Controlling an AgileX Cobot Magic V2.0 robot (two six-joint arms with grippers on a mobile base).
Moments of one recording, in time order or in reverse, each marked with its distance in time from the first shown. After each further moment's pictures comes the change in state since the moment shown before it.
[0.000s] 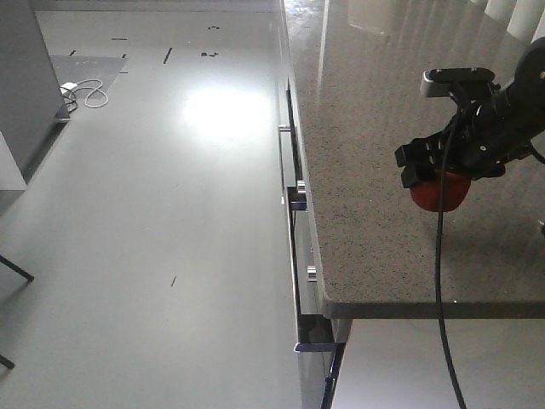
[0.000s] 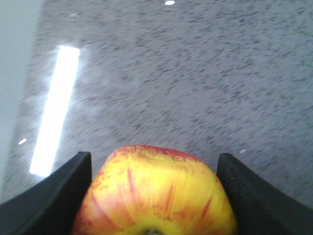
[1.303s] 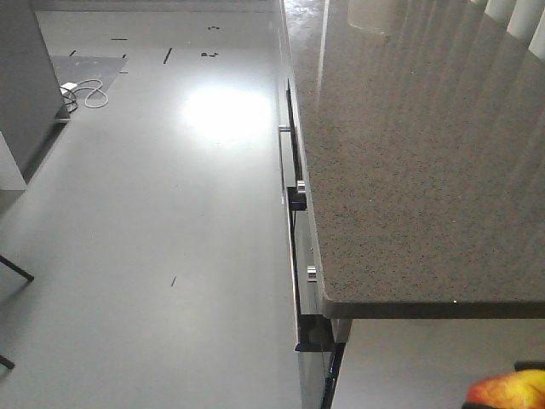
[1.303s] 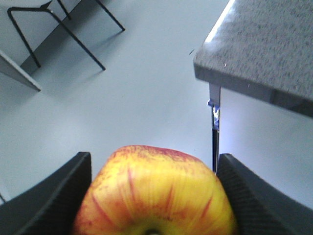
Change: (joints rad) left arm 0.000 0.000 0.000 0.000 0.000 0.000; right arm 0.268 -1.263 0.862 0.211 0.077 -0.005
